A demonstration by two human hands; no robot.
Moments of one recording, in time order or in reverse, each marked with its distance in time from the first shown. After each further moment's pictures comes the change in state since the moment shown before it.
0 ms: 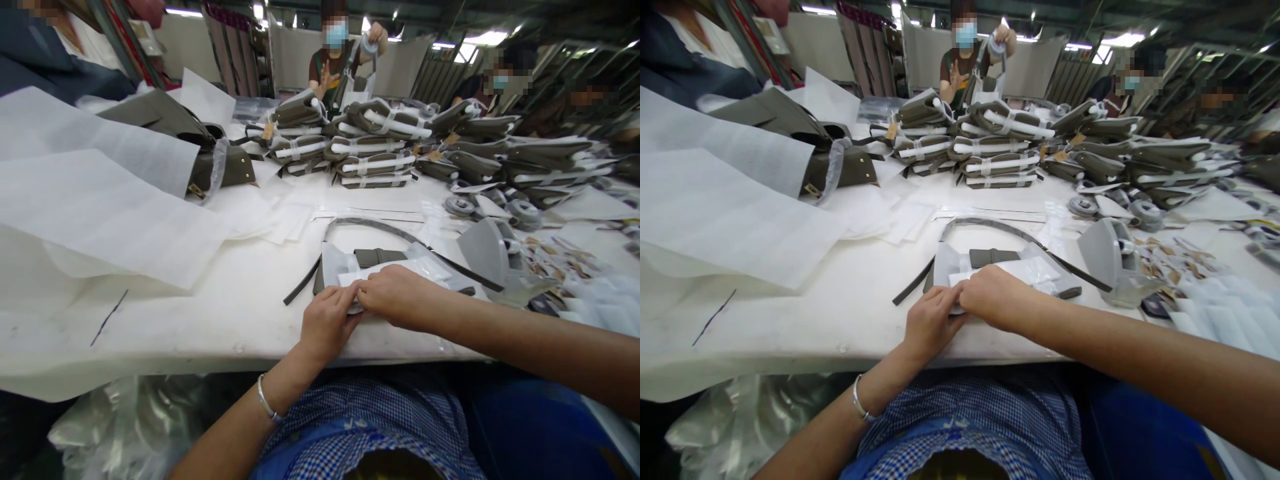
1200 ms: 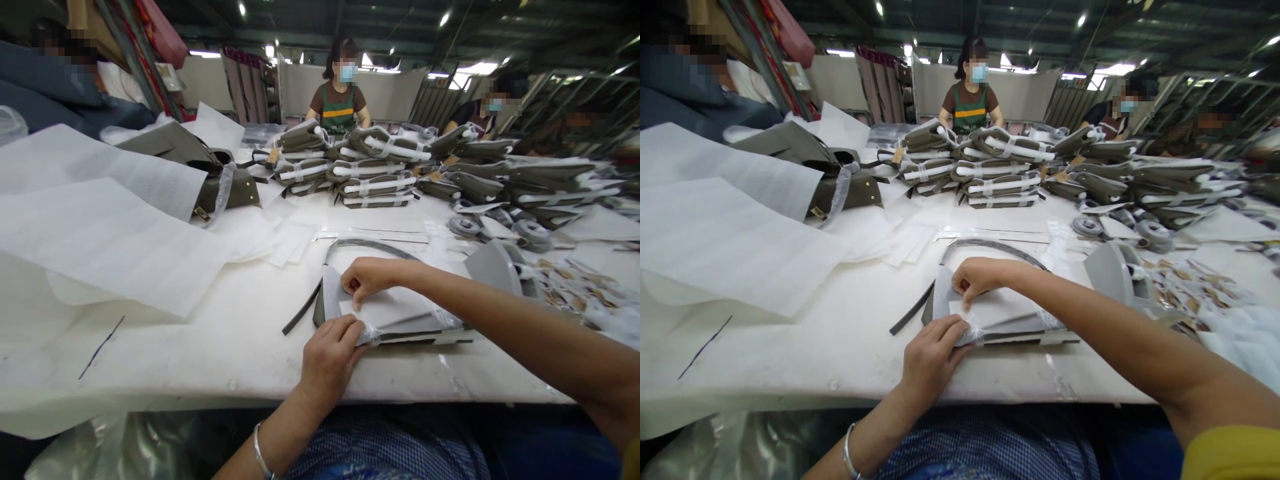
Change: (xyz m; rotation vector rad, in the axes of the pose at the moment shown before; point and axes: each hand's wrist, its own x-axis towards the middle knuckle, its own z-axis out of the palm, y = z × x) left_hand -0.003 0.004 0.008 0.024 0.054 0.000; right_hand 0.080 0.101 0.024 0.687 -0.273 -0.093
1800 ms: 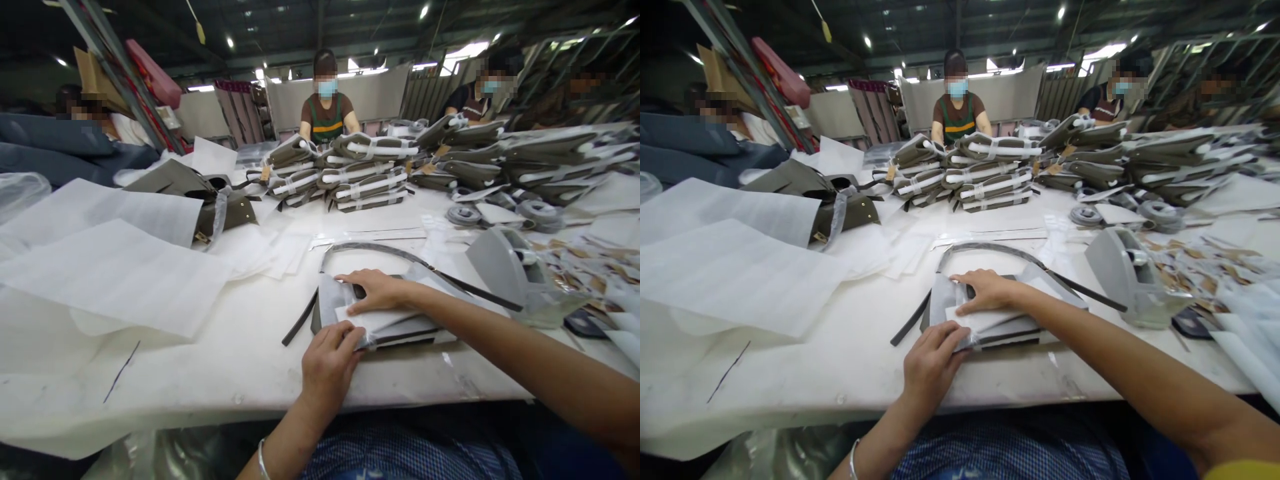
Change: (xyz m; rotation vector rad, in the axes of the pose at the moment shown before) left_hand 0.001 0.004 0.000 0.069 0.008 0.026; right_hand -0.034 0.010 0.045 -0.008 0.299 0.259
